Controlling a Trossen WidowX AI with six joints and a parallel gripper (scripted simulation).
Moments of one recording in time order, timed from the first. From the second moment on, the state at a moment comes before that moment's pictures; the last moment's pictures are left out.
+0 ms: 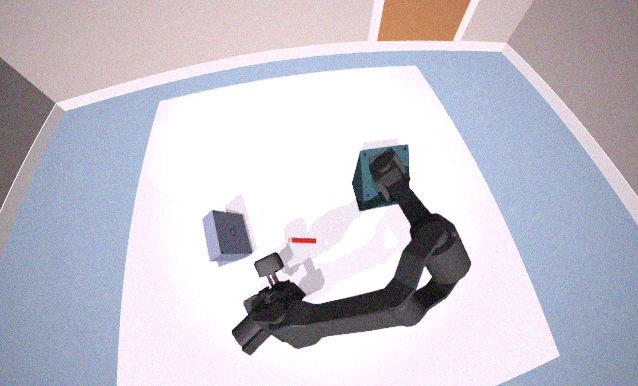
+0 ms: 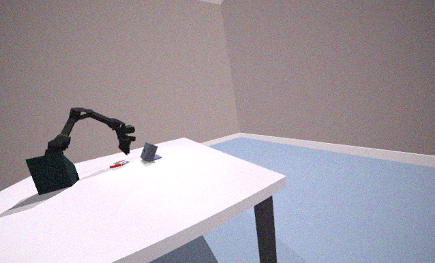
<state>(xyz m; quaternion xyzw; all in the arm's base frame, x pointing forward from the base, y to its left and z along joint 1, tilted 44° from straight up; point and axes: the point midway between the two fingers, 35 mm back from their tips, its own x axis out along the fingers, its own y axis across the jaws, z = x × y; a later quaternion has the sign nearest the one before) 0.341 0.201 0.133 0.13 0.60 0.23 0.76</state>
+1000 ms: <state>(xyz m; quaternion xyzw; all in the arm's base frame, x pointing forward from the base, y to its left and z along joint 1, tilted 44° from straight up) 0.291 0.082 0.057 0.37 0.65 0.16 0.64</state>
